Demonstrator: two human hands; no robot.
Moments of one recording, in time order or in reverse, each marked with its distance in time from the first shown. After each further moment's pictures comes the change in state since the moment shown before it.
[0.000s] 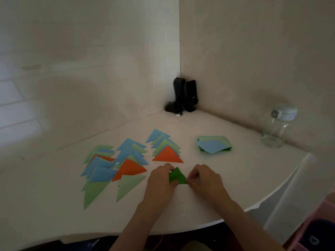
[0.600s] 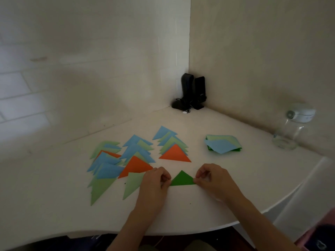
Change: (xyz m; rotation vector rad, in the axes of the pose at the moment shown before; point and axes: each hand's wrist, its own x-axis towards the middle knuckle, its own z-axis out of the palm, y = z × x) left_hand -0.015 -0.036 -0.011 -0.161 0.124 0.011; right_hand 0.009 0.003 -0.008 0.173 -0.054 0.019
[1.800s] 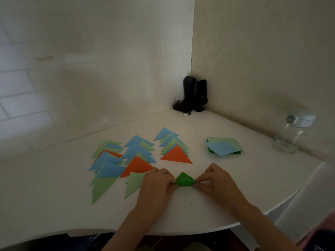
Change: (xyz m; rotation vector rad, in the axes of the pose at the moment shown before) left_hand -0.002 0.002 -0.004 0.259 0.016 0.261; right_hand -0.013 -0.004 -0.006 -0.168 0.016 -0.186
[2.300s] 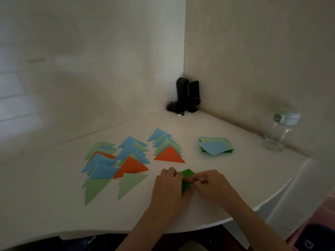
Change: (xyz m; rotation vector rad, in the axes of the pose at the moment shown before) left_hand 0.006 0.049 0.020 0.132 -0.042 -0.005; right_hand -0.002 -0.009 -0.004 0.052 -0.140 0.106
